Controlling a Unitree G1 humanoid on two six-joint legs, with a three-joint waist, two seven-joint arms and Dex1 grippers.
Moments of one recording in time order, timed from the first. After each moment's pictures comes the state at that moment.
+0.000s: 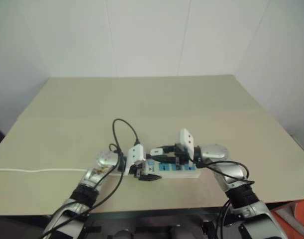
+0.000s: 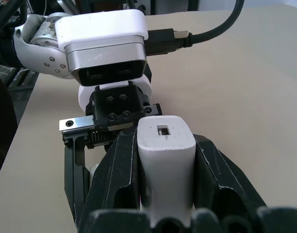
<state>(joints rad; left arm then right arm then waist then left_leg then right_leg) -0.53 0.39 -0.29 0.38 -0.15 -0.06 -1.24 -0.54 -0.39 0.22 0.14 0.27 0.18 1.13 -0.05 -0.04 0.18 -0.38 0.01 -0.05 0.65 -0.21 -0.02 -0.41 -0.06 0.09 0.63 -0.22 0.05</state>
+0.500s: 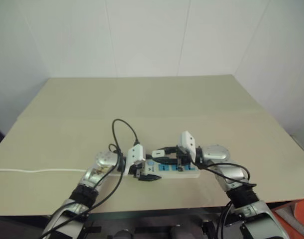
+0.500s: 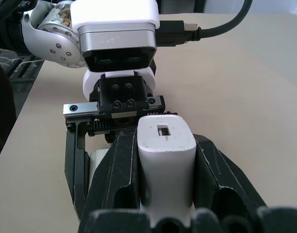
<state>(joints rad) -0.53 0.40 -0.29 0.38 -0.16 -0.04 -1.24 -0.54 -0.40 0.23 0.22 0.27 0.06 1.16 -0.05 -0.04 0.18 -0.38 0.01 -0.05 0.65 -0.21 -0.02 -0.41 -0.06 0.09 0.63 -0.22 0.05</state>
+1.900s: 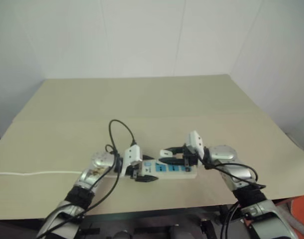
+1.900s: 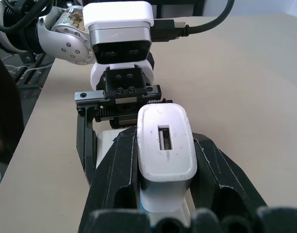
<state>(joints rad) -0.51 0.45 -0.29 0.34 -0.19 -0.02 -1.24 -0.54 -0.46 0.24 0.24 0.37 0.04 1.19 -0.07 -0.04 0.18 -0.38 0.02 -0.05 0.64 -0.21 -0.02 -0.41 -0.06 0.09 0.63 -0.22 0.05</state>
